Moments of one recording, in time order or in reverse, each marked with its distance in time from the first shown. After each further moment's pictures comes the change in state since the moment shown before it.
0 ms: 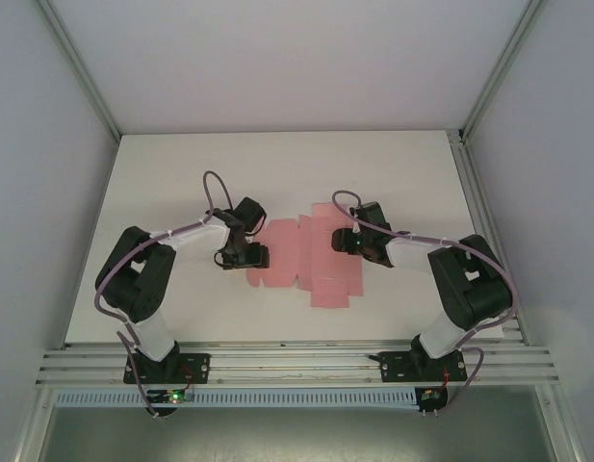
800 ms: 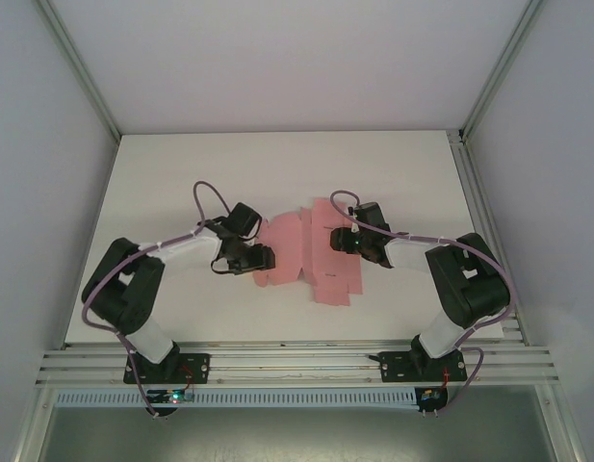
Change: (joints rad) left arm -0.008 -0.133 -0.154 0.224 0.174 -0.098; right arm 0.005 0.017 -0.012 0.061 -0.008 -0.006
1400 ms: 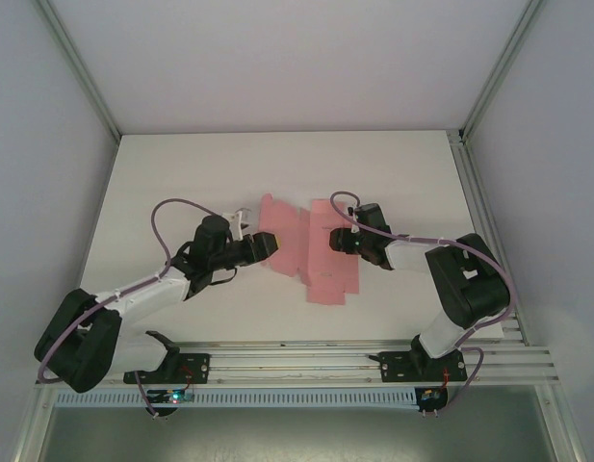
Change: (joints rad) left arm 0.013 -0.353 -0.352 0.722 0.143 -0.234; right arm 0.000 -0.005 -0.021 0.046 -0.016 0.000
